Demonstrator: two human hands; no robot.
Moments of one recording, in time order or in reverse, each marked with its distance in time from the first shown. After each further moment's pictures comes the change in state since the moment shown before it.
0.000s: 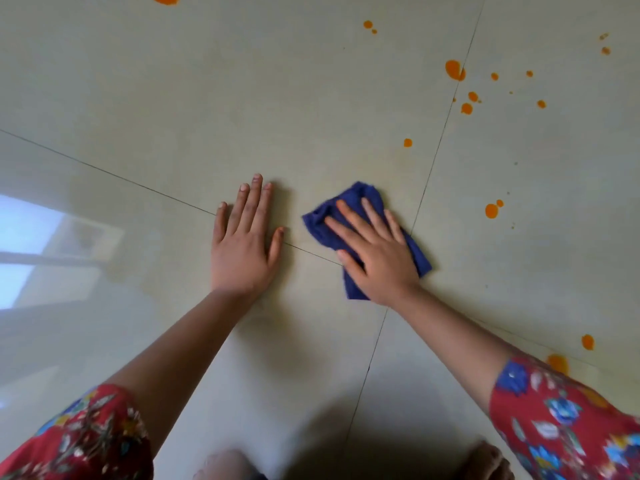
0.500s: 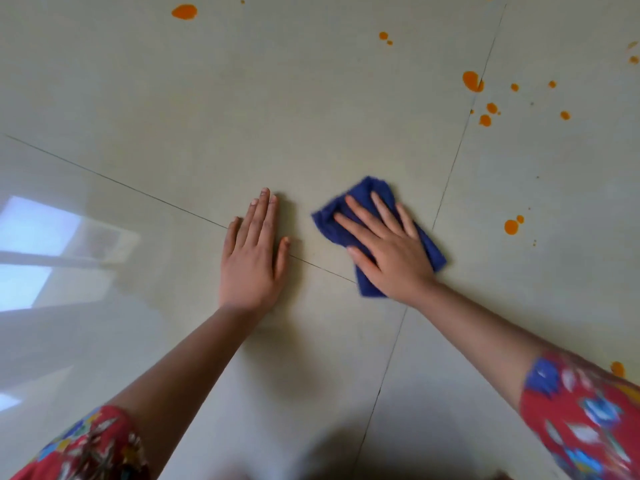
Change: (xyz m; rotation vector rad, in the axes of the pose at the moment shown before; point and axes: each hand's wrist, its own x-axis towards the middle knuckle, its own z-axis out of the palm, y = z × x) left_hand 0.000 0.001 -0.001 -0.036 0.003 -0.022; right_hand 0.030 0.018 -0.004 -0.048 -0.019 -0.061
